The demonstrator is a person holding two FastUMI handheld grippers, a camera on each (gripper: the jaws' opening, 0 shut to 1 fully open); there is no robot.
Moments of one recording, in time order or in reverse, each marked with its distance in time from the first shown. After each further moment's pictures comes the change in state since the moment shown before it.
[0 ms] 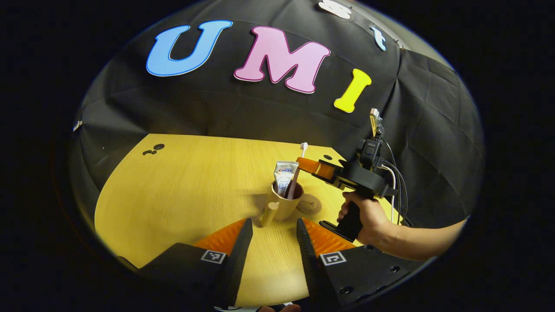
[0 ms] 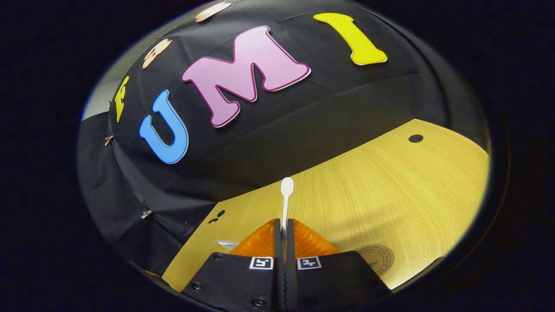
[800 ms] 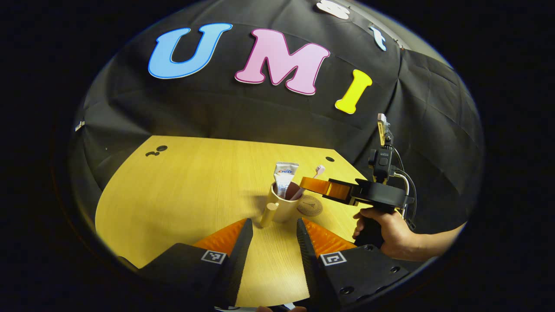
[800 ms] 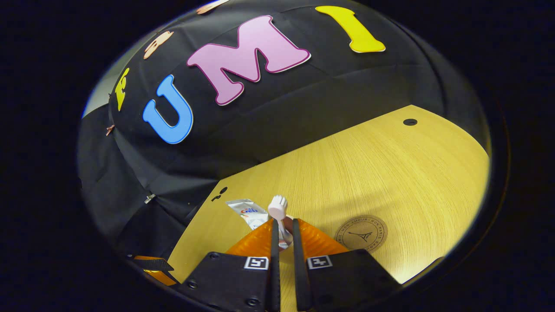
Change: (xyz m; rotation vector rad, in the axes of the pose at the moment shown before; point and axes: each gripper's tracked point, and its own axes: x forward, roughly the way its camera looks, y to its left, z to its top) left arm -0.001 -0.012 -0.011 -0.010 0.010 -0.004; right arm -0.046 0.006 -0.043 0.002 0.182 0.003
